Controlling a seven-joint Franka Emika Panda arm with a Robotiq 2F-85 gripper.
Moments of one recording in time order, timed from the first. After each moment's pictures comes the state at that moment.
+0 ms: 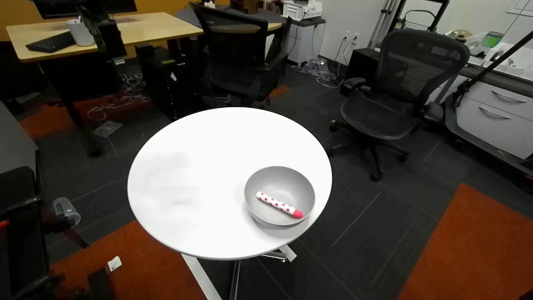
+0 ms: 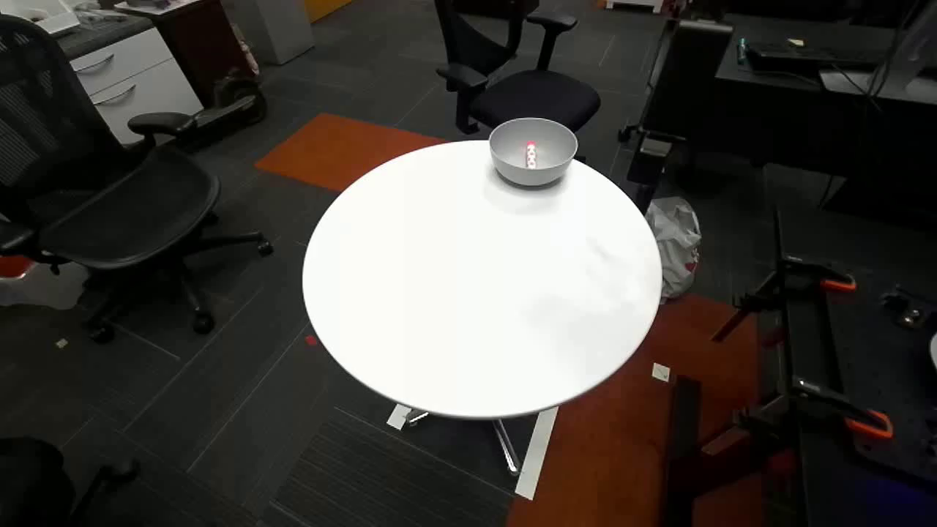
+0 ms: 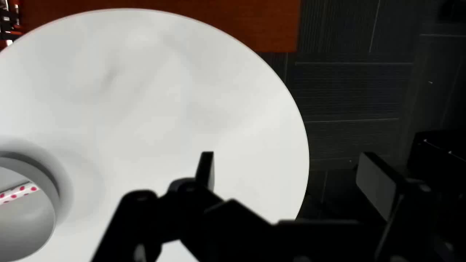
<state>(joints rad) 0.12 -0.24 0.02 -2.41 0.20 2.22 0.00</state>
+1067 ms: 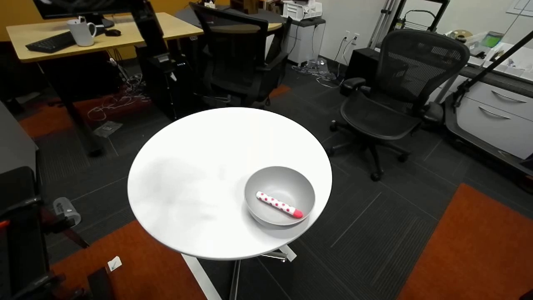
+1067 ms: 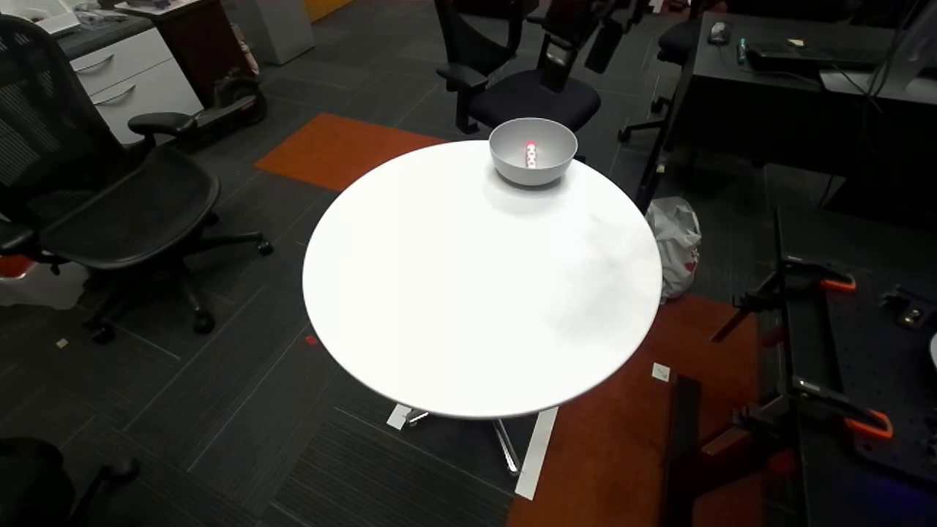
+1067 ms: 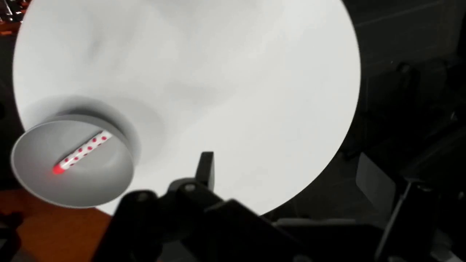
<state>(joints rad) 0.00 -0.17 -0.01 -2.34 0.16 2.43 0.17</state>
